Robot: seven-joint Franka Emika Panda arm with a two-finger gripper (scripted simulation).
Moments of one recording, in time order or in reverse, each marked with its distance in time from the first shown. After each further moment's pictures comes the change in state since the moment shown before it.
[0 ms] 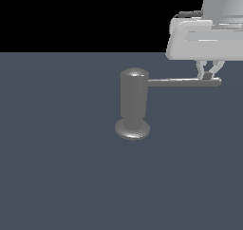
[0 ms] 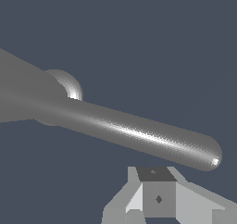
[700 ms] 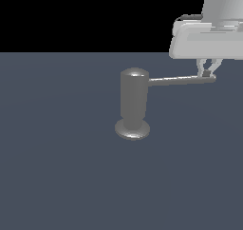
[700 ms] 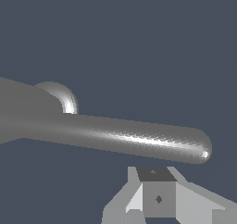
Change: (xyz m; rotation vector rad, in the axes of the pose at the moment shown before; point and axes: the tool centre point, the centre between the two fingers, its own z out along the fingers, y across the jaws) arm 0.033 0.013 0.001 0.005 -0.003 -0.013
